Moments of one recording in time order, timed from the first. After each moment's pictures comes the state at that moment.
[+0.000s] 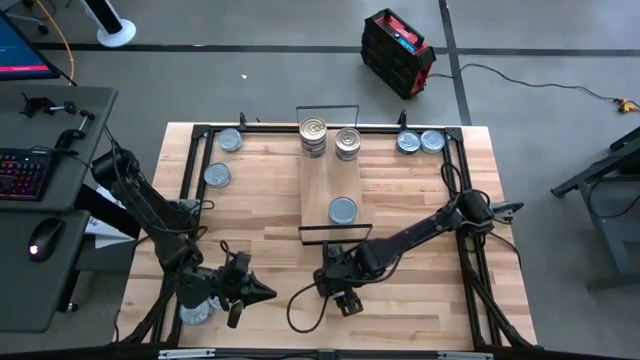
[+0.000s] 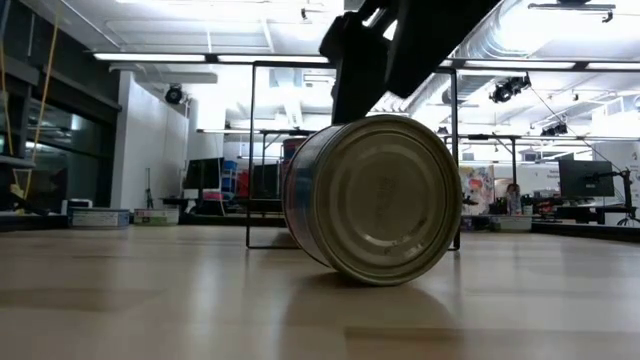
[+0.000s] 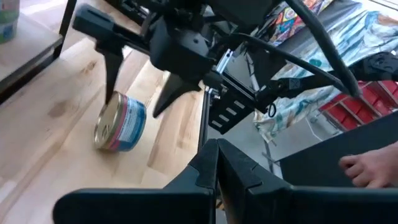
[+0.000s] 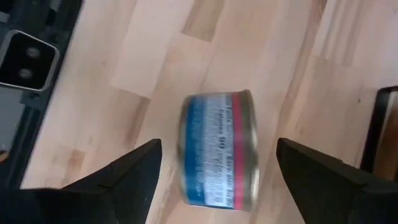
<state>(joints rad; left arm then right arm) -0.88 1.33 0.80 0.15 -0.70 -0.94 0.42 2.05 1.70 -0.81 -0.01 0.10</state>
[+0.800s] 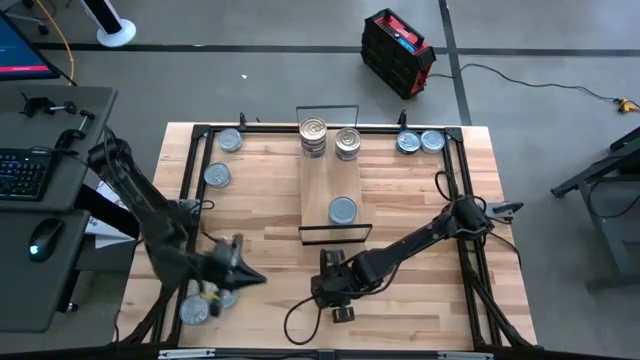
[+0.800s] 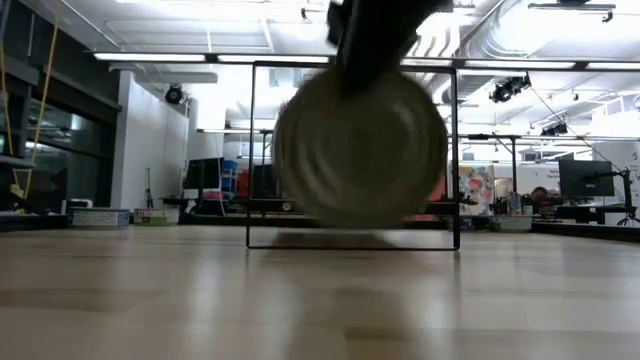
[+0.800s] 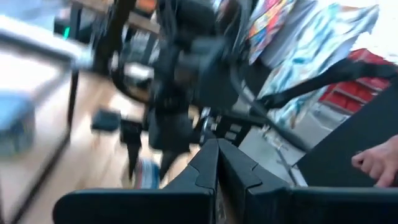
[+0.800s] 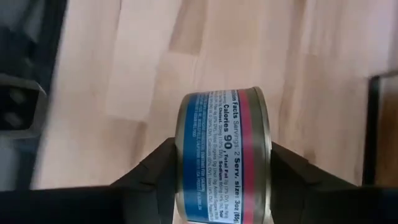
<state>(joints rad) -0.87 1.14 0.80 0.15 -0.71 -0.53 0.46 2.12 1.81 -0.86 0.10 0.29</state>
